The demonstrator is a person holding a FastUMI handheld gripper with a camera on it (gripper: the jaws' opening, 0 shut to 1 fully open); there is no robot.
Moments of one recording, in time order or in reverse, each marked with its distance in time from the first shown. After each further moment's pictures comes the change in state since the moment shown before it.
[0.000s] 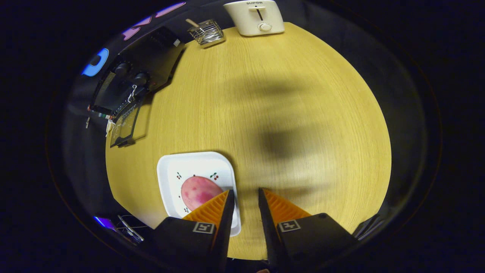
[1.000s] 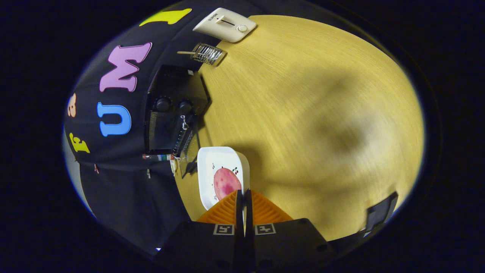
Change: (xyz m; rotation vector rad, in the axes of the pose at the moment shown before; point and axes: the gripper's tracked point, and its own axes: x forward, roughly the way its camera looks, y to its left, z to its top) arm -0.051 0.128 -0.021 0.515 -0.122 0.509
